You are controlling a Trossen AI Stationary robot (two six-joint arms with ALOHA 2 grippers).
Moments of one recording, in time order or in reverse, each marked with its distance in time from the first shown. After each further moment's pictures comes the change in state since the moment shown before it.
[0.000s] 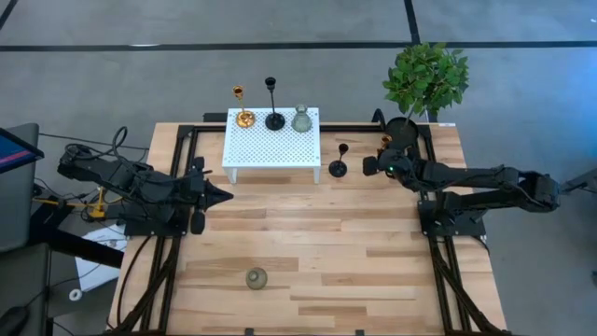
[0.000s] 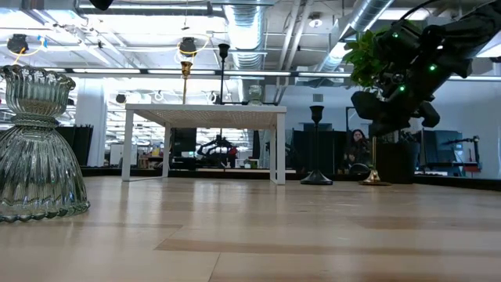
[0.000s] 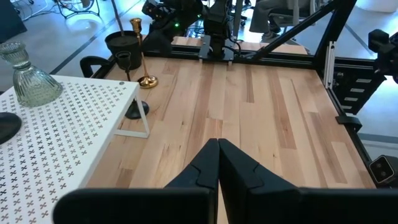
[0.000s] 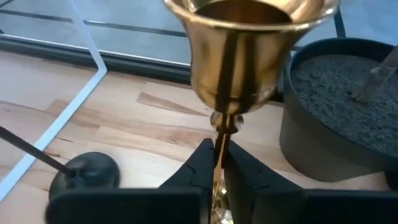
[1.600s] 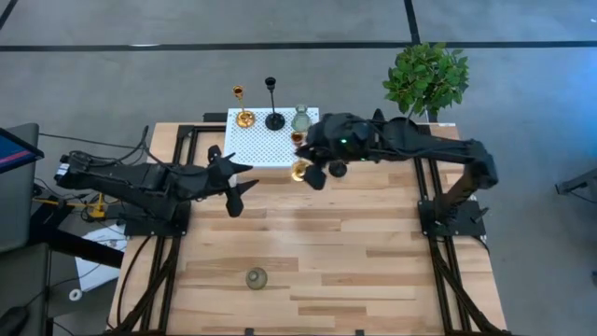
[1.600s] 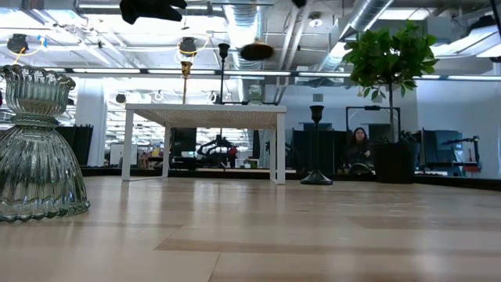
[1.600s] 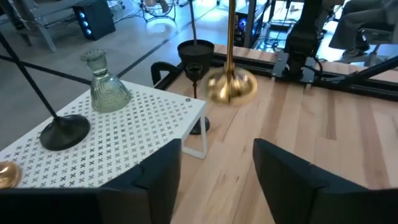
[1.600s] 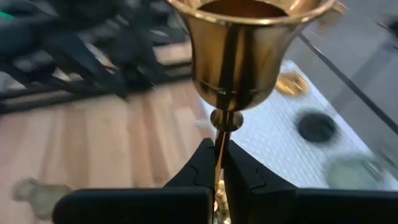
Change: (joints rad) left arm 0.216 0.217 0.000 0.236 -0.111 0.023; right arm 0.327 0.610 1.396 -0.602 -0.507 -0.510
